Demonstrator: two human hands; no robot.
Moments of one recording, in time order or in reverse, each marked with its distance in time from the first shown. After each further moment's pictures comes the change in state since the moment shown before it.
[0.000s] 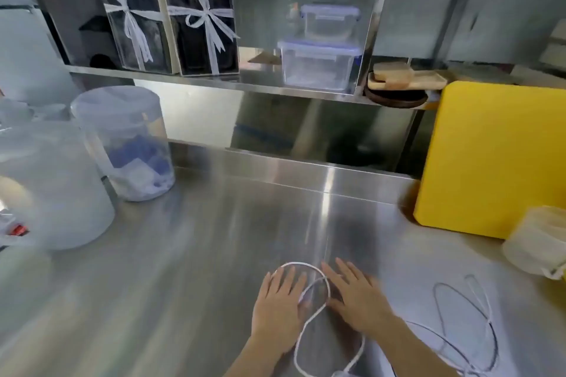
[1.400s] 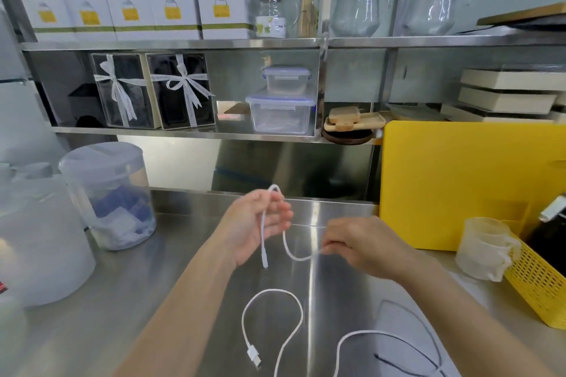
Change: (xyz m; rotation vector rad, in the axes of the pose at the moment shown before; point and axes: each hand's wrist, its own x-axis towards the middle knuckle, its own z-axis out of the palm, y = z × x) left_hand 0.041 0.048 -0.252 -1.712 -0.071 -0.149; right_hand -0.081 -0.004 -0.217 0.017 0.409 -0.334
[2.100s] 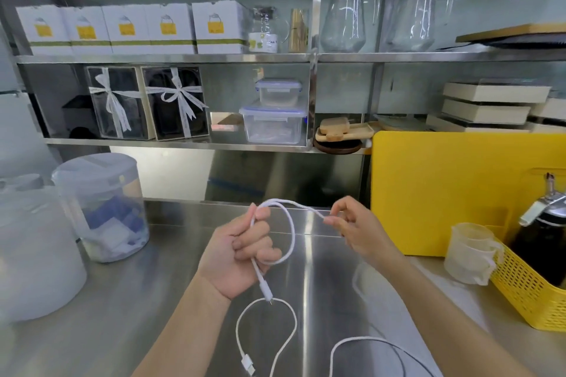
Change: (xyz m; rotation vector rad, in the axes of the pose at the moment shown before) left_hand -0.029 -0.007 -0.007 -0.583 -0.710 -0.056; right_hand 0.008 0.018 0.014 0.796 0.303 0.486
